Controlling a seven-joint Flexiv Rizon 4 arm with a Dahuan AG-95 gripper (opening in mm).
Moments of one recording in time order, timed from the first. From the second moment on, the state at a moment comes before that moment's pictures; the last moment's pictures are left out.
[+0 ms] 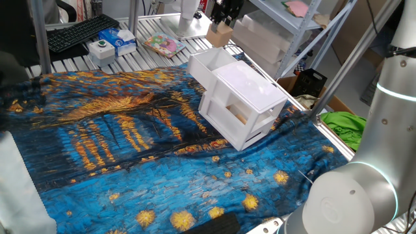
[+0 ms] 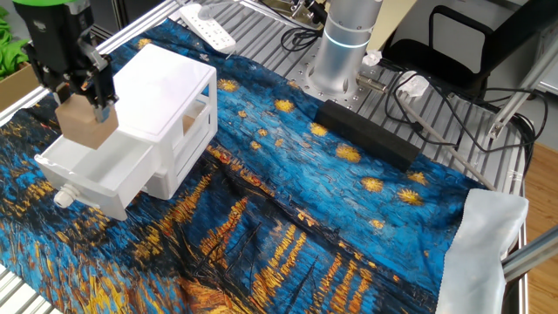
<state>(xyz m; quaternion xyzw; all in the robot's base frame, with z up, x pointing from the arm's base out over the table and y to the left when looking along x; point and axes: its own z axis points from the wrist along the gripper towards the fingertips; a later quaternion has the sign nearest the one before) 0.679 -0.191 0.310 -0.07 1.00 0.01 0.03</state>
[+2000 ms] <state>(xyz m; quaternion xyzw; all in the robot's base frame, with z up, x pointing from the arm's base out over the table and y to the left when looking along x) 0.677 -0.192 0.310 -0.04 1.00 0.01 0.02</state>
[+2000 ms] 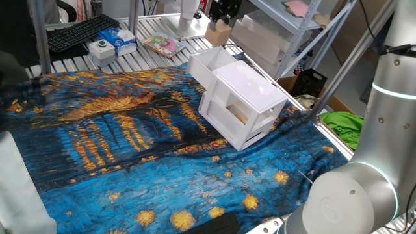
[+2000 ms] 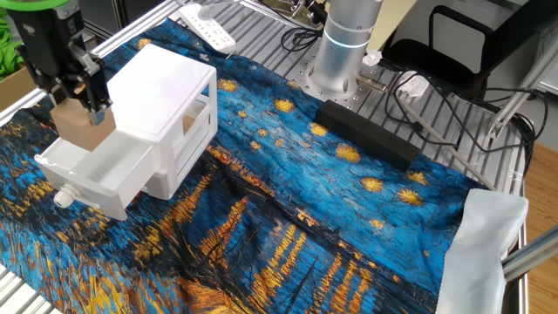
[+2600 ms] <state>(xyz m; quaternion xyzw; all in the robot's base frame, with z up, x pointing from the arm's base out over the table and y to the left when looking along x) 0.679 -0.192 0.310 -0.04 1.00 0.02 0.00</state>
